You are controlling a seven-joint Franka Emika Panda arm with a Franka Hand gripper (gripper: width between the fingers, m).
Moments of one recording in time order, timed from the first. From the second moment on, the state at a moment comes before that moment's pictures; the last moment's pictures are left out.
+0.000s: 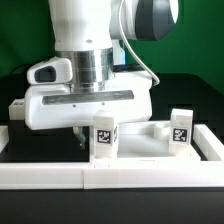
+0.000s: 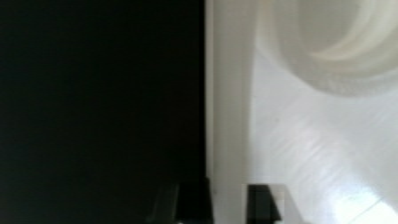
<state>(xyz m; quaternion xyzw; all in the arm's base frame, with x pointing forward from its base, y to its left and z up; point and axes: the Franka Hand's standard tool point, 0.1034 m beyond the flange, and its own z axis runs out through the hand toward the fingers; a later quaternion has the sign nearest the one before) 0.562 -0.048 0.009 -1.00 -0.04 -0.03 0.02</state>
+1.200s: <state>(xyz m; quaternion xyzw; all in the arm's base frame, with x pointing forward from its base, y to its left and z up) 0.585 -0.024 0.018 -0.88 -0.47 -0.02 -0.03</state>
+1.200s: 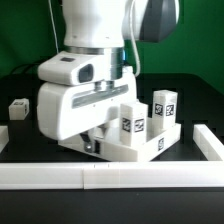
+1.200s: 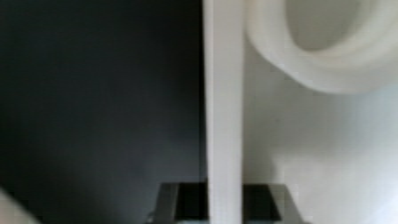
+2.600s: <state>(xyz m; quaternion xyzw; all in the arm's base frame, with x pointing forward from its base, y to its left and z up) 0.604 0.013 0.014 -0.62 -0.78 0.00 -0.07</state>
